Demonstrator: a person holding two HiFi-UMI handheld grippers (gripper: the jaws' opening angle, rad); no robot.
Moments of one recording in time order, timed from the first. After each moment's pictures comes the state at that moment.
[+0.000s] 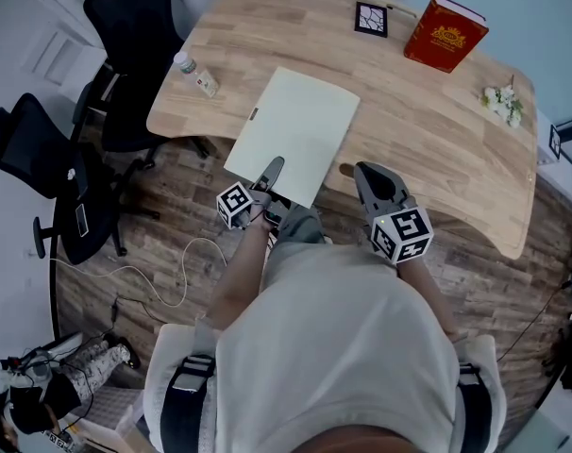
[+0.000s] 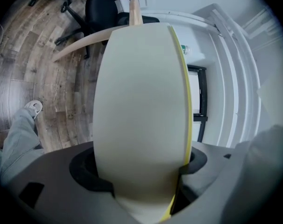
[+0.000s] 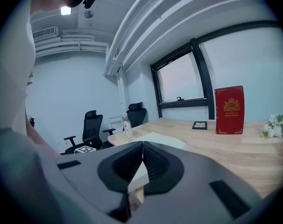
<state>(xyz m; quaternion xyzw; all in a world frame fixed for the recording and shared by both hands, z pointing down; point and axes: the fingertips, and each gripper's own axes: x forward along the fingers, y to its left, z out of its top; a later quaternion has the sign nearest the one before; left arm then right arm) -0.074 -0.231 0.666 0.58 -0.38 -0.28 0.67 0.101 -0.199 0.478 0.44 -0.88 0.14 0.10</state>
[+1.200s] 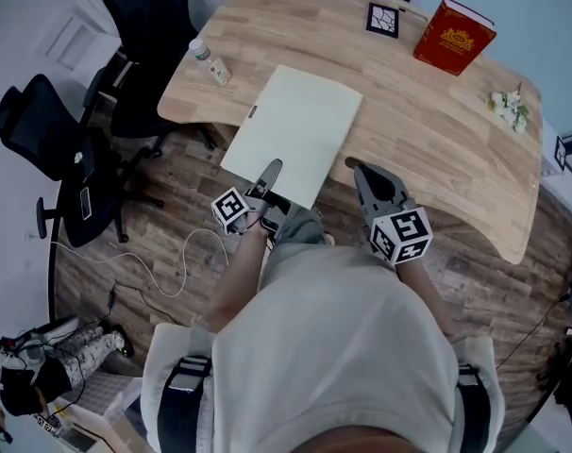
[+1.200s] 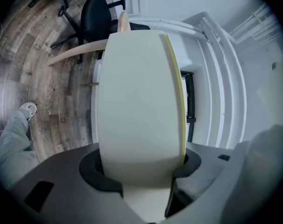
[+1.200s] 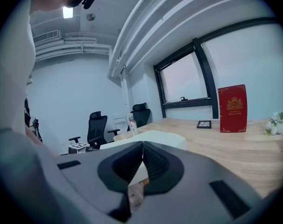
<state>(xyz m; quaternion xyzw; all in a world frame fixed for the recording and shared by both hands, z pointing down) -0.085 -0.195 0.613 0.60 -0.36 -0.34 0.63 0.091 -0.176 0.476 0.42 -0.89 0.15 0.09</state>
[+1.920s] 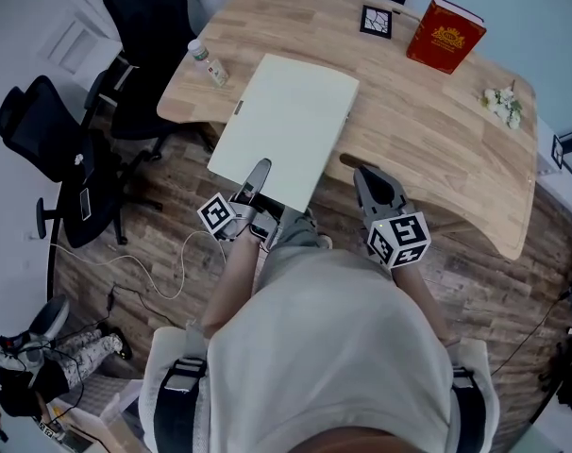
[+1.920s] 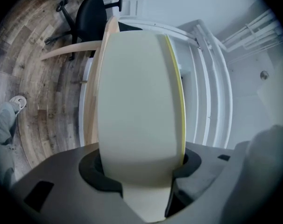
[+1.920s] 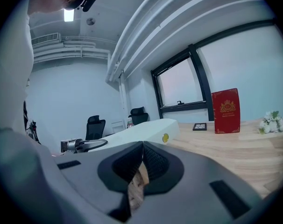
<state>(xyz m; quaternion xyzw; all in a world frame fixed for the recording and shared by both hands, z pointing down) -0.087 -0.170 0.546 0.61 -0.32 -0.39 0.61 0.104 -0.154 0.464 0.44 -0.88 0.14 0.07</state>
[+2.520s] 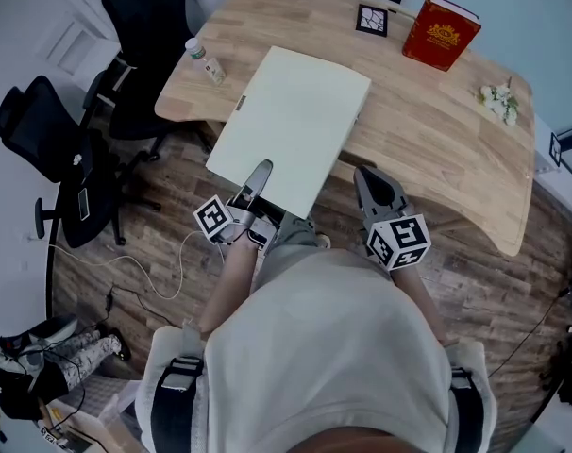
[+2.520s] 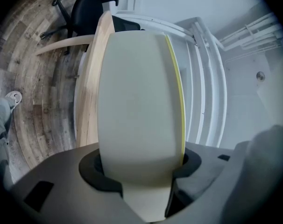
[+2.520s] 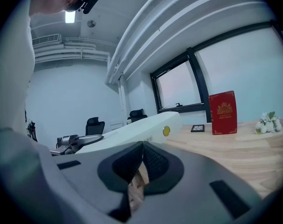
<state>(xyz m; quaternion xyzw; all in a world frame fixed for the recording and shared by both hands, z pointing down) -0.069 -0.152 0.510 0.63 -0.29 -0.39 0.61 0.112 -0.141 0.458 0.45 -0.88 0.13 0.06</state>
